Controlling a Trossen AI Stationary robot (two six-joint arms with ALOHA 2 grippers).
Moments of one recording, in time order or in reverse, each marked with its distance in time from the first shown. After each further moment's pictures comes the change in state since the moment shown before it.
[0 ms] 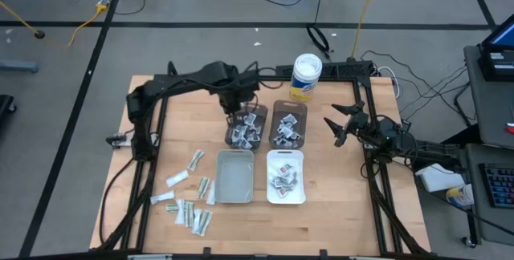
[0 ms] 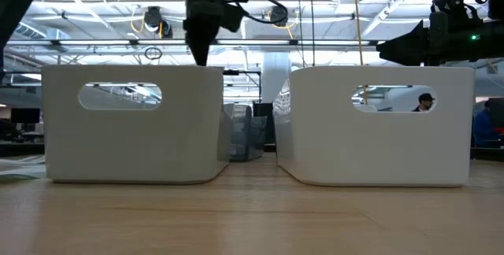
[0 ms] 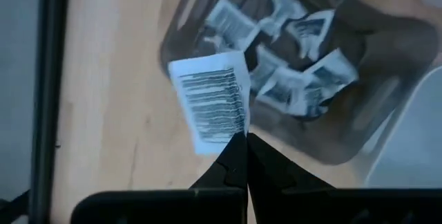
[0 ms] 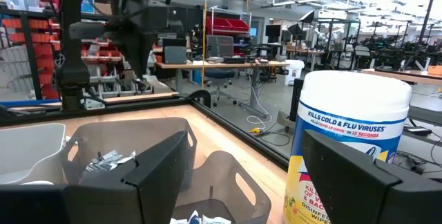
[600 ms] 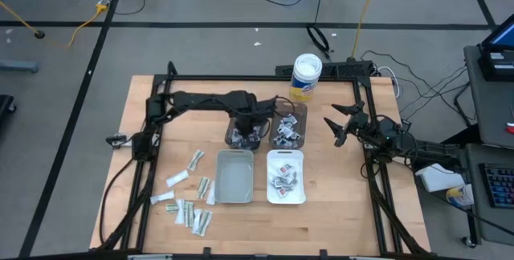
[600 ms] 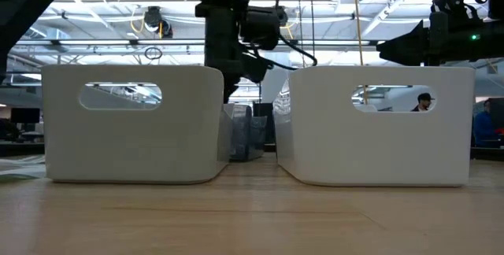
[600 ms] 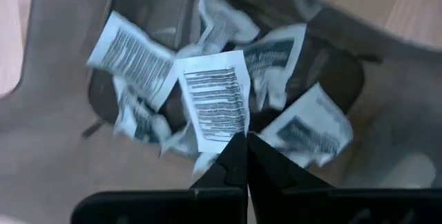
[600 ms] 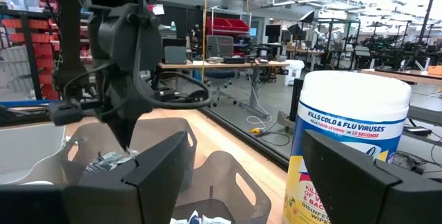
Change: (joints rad) left arm -0.105 0.187 -0.170 0.300 0.034 -0.033; right arm 0.000 0.000 0.000 0.000 0.000 0.000
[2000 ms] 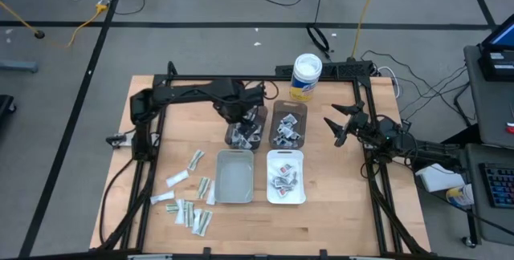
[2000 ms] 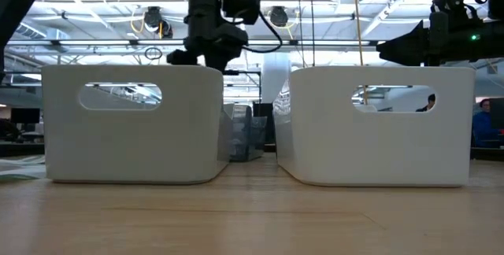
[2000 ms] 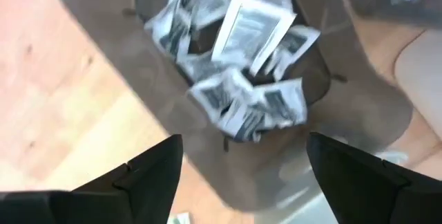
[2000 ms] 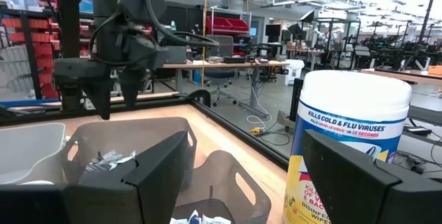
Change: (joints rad) left arm 0.049 -0.153 -0.004 -0.116 0.080 -0.530; right arm 0.000 0.000 0.000 0.000 0.000 0.000
